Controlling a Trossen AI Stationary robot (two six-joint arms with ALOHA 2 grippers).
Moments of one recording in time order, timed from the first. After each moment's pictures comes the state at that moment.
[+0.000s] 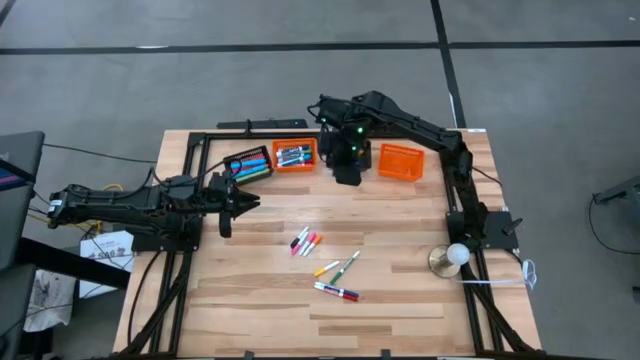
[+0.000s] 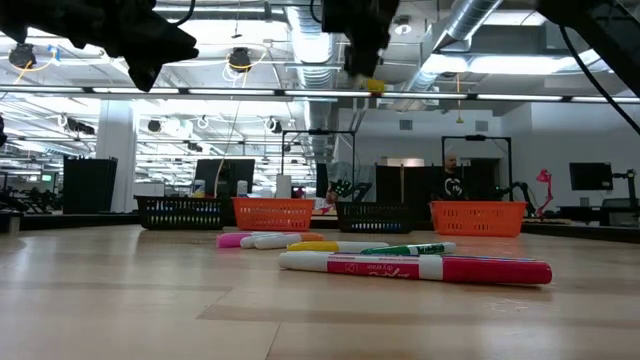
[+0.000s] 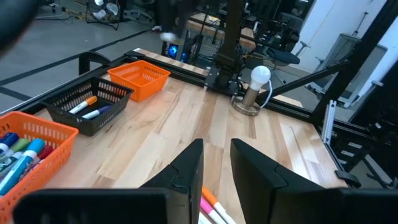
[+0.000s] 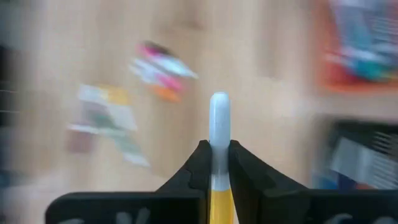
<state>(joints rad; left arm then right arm) -0.02 0.50 0.39 -0.04 -0.12 -0.25 -0.33 2.09 2.33 -1.54 -0.29 -0.37</state>
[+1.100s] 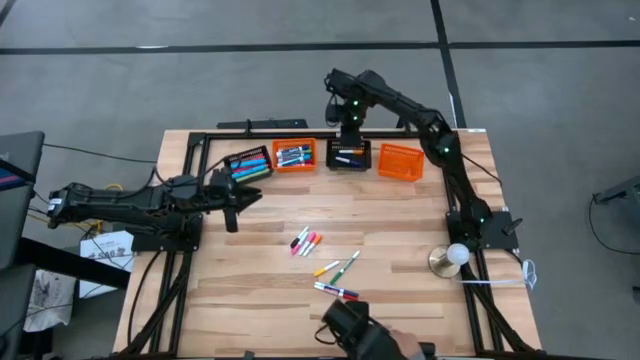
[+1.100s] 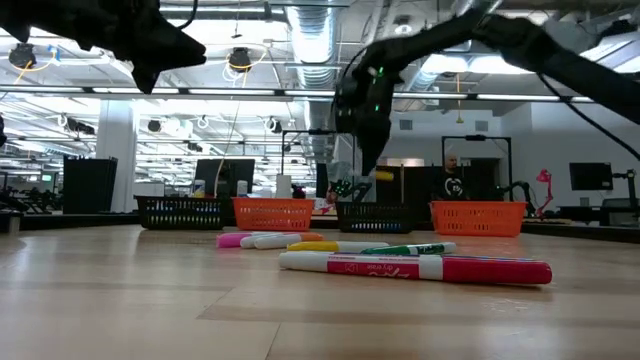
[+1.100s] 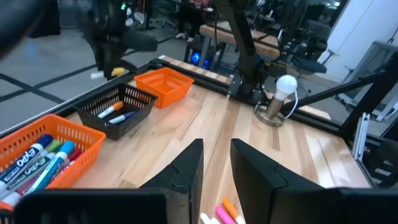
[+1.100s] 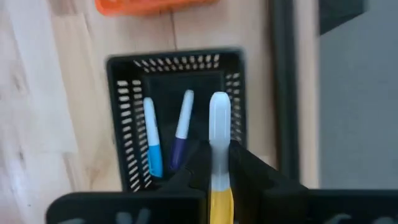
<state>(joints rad) -0.01 0.55 0.39 0.00 -0.23 -0.25 -0.68 2.36 2.33 -1.40 -0.17 -0.64</state>
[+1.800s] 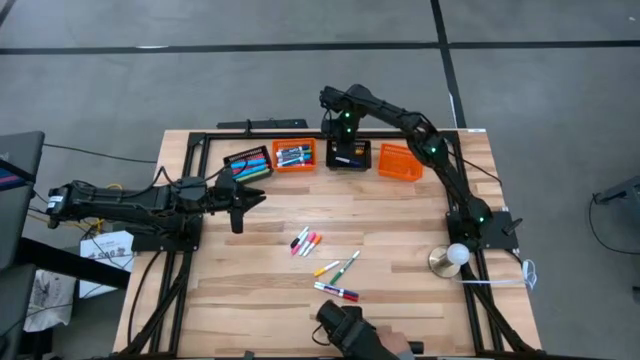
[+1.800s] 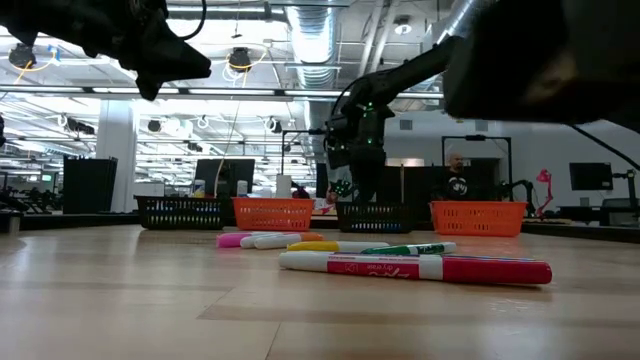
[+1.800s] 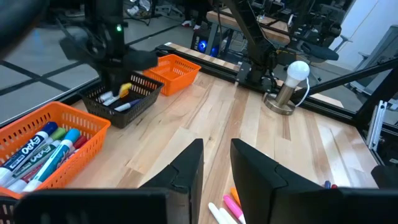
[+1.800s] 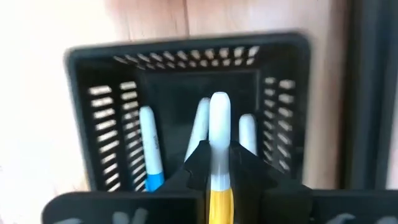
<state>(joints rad) -0.01 0.62 0.39 0.01 -0.24 -0.25 -0.67 2.49 2.30 -1.36 -0.23 -0.65</state>
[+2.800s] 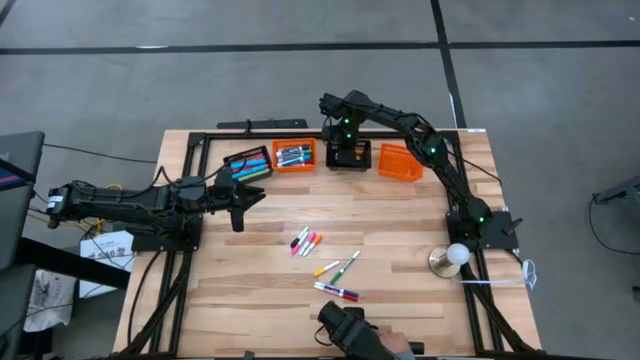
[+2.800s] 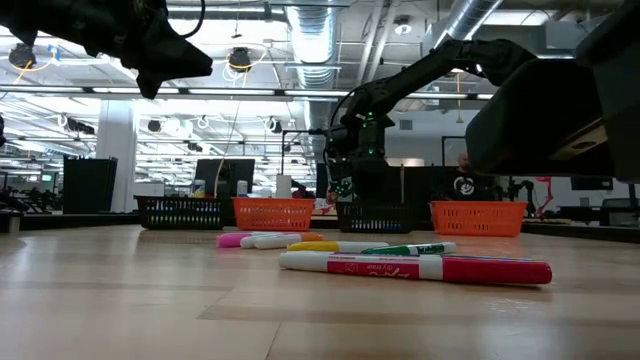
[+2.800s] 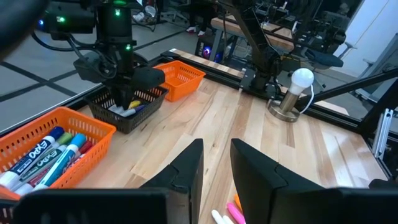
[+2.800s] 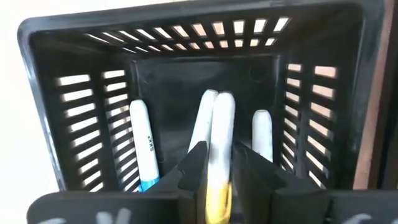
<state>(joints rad) -0.01 0.62 0.39 0.03 -0.27 -0.25 -0.67 2.49 2.22 -1.32 -0.21 -0.65</state>
